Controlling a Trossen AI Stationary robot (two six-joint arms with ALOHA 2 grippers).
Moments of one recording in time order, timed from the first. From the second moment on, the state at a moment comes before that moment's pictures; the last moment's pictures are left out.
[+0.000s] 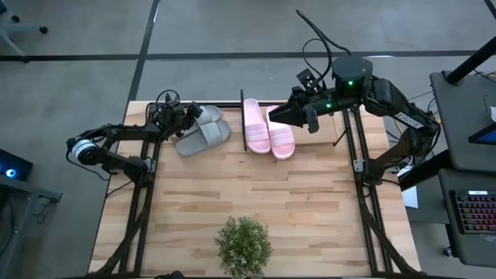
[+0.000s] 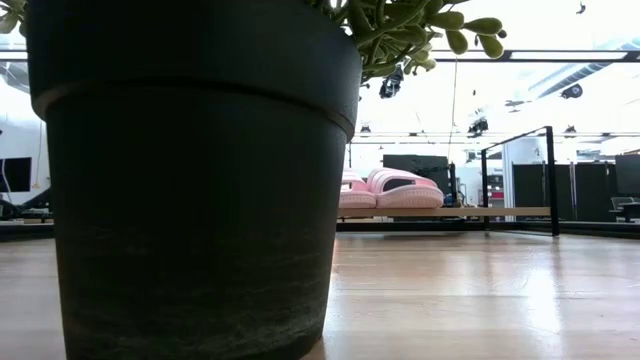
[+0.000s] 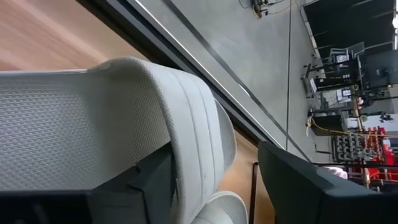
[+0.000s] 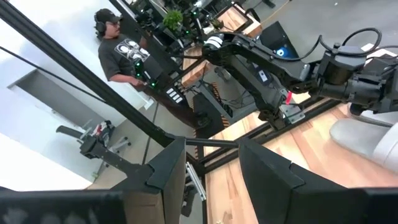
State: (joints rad) left arm 0.88 1.32 0.39 0.43 -0.10 -1.22; right arm -0.14 1.49 2.02 -0.72 -0.34 0.63
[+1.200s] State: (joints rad) left arm 0.88 1.03 0.39 0.41 0.02 -1.11; right arm -0.17 1.49 2.02 -0.88 -0.25 0.58
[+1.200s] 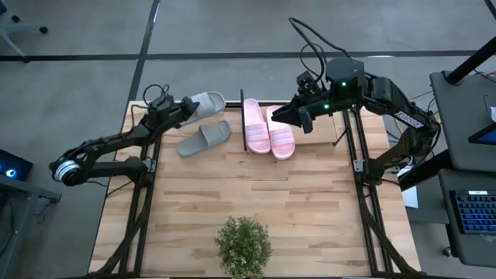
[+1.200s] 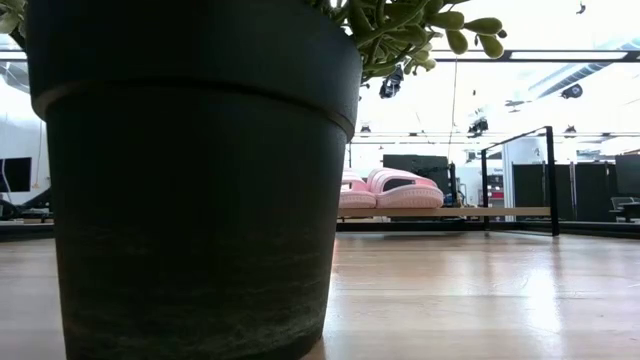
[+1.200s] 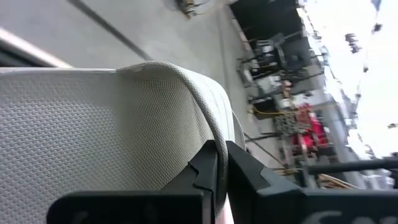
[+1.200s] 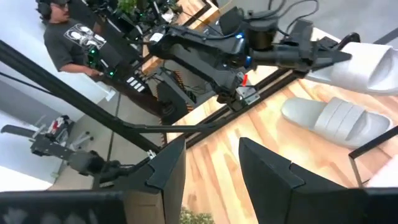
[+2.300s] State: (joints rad) left arm 0.78 0.92 0.94 -0.17 0.74 -0.79; right arm -0.39 1.48 2.02 -1.11 -0.33 0.48
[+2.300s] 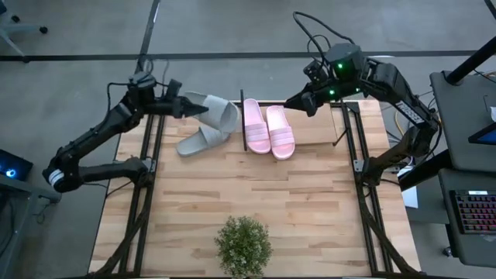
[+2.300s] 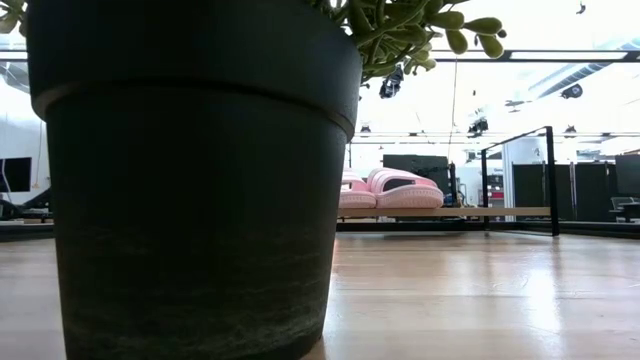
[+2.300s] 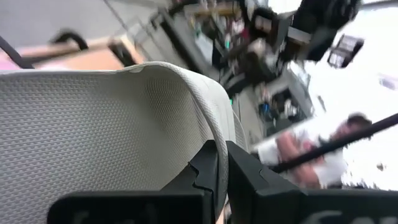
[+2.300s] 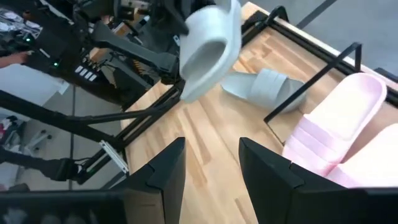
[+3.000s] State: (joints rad) left arm 0.61 1.26 1.30 -0.41 0.83 -0.53; right arm -0.34 1.43 1.80 -1.07 -0.61 0.54
